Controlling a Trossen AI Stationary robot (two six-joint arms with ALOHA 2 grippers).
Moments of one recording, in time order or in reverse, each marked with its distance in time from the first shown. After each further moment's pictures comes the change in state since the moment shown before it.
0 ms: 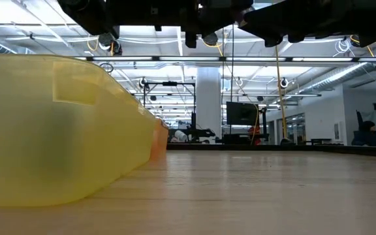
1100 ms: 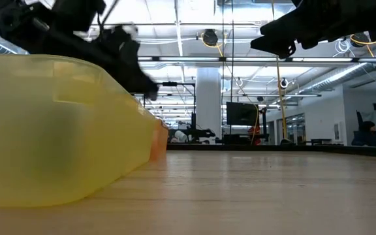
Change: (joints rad) left arm 0.096 -0.393 -0.537 -0.218 -0.434 -0.288; right arm -0.051 -0.214 0.000 -0.359 0.015 0.176
